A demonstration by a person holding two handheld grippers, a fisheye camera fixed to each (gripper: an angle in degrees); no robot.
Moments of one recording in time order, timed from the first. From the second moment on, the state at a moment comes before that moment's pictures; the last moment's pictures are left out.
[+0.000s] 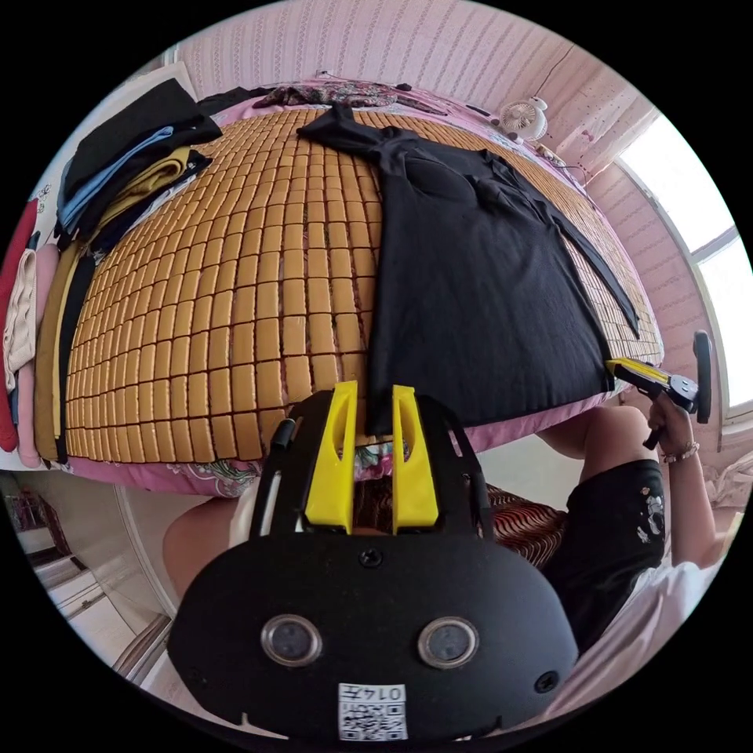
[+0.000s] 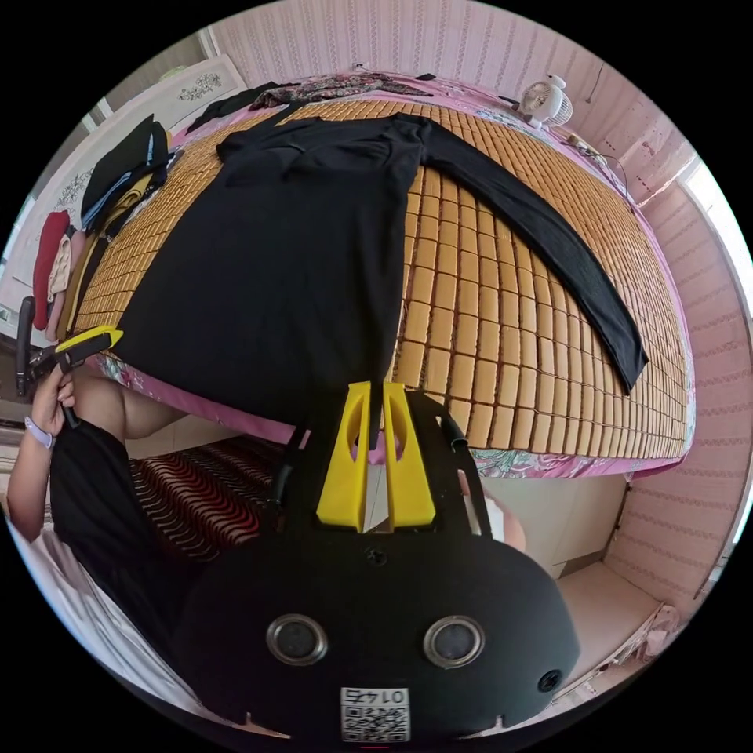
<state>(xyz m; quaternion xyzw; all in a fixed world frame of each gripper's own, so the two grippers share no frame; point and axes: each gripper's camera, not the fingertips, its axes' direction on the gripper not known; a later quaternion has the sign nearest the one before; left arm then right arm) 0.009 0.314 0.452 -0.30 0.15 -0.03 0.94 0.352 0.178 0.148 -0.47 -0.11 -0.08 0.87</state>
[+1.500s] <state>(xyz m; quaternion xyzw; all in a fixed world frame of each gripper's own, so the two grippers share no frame) -0.068 0.234 0.429 -0.22 0.26 0.01 0.94 -0.039 0.011 0.639 -0.38 -0.26 -0.18 0.87</state>
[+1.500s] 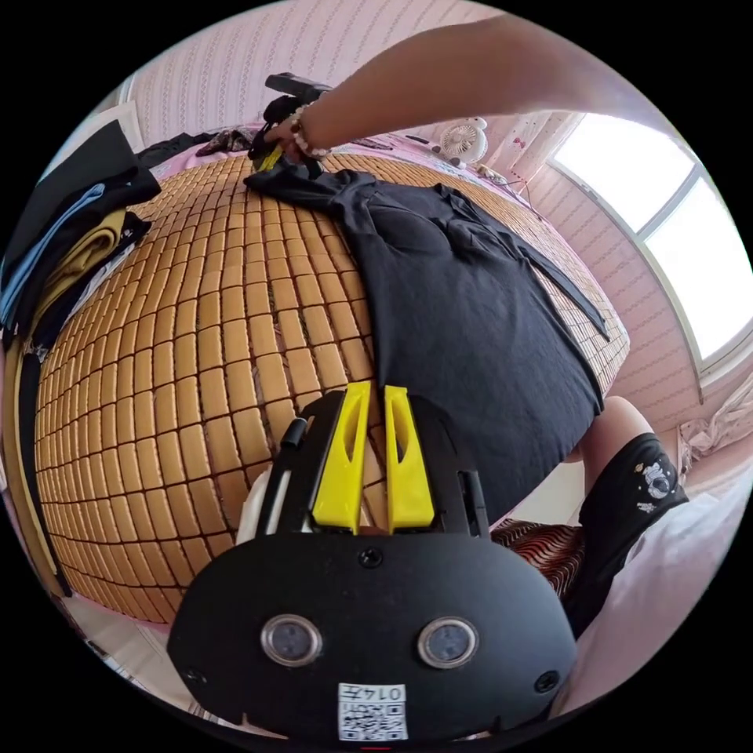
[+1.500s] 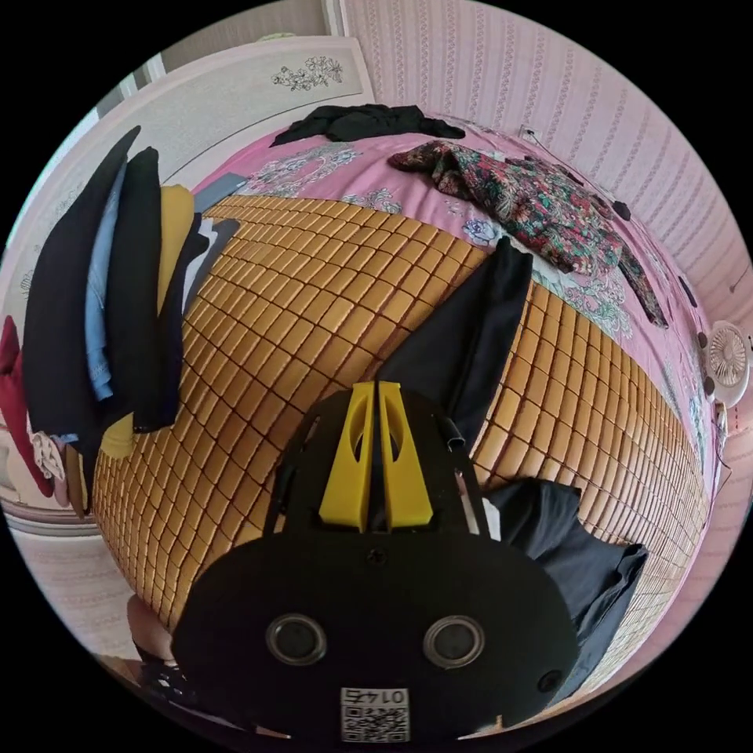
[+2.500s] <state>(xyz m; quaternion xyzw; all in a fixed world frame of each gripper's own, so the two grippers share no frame) -0.166 0.218 0.417 -0.28 0.15 0.01 0.95 0.191 0.081 0.473 -0.39 -0.47 -0.22 0.76</state>
